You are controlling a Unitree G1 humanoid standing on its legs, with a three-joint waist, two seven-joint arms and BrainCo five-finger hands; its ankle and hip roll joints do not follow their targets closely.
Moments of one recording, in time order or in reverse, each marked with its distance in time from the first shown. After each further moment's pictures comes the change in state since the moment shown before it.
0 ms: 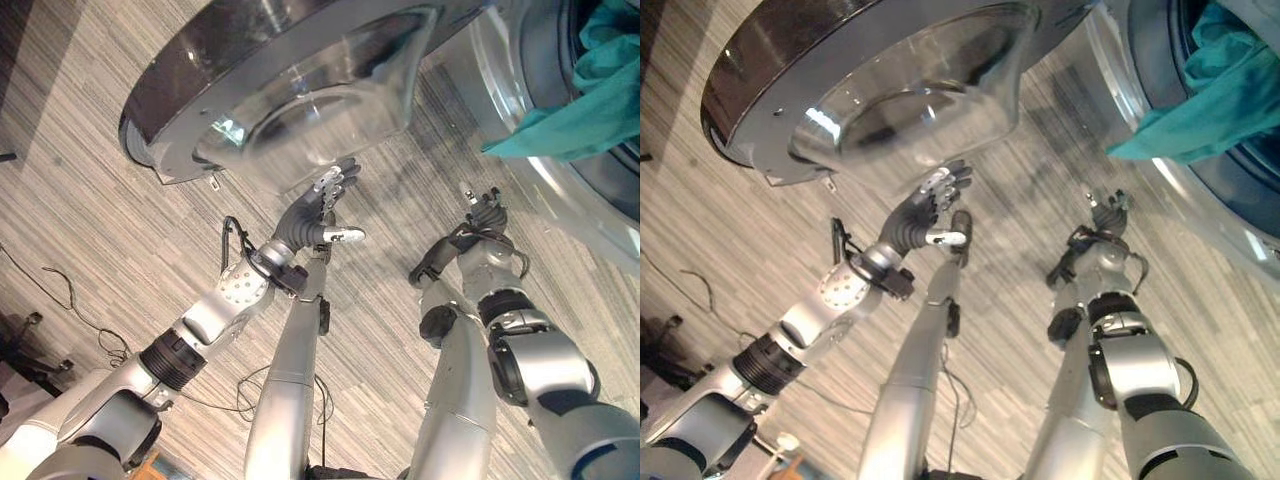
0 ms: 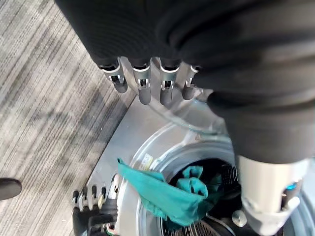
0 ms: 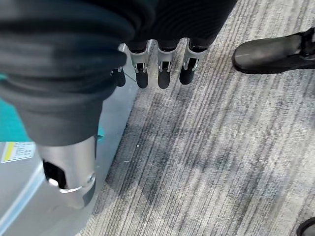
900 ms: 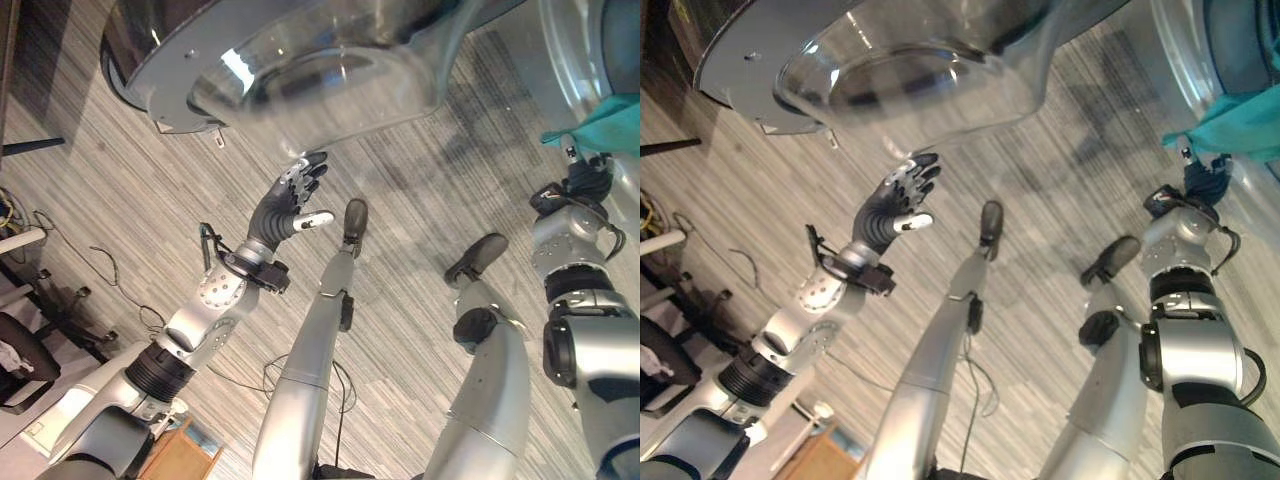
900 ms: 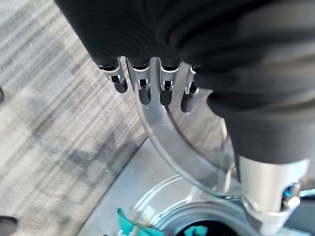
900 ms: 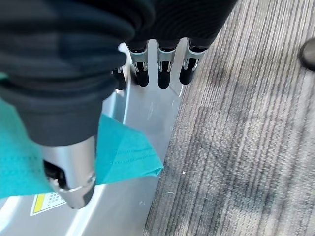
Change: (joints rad) left arm 0.072 -0.014 0.104 -0.065 -0.119 -0.035 0.024; right arm -0.124 -0.233 -0.062 -0.027 0.011 -0.005 -0.096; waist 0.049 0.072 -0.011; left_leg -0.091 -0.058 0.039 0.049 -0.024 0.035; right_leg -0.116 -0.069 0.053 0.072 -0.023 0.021
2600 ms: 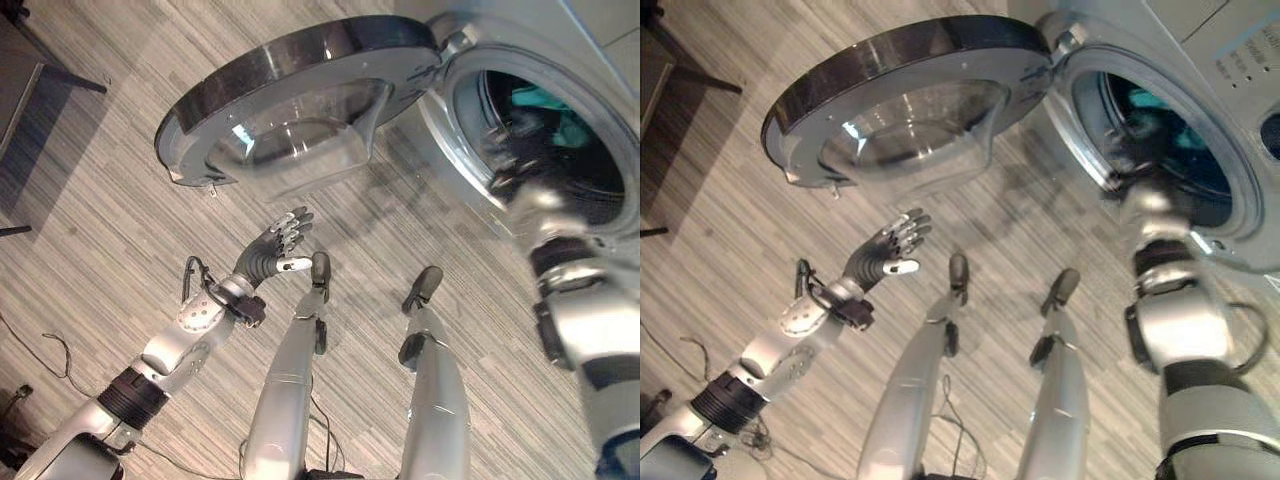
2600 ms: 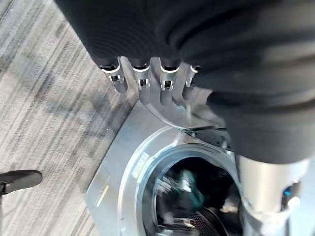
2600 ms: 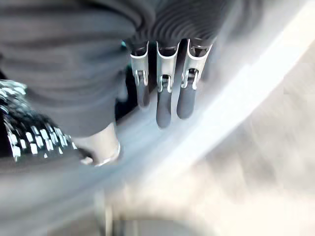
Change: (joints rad) left arm 0.158 0.129 0.002 0.048 -0.032 0.075 -0.174; right arm 0.056 0.163 0.214 -0.093 -0.024 0.100 0.299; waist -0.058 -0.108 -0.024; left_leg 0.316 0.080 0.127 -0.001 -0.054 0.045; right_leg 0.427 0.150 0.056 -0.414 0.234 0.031
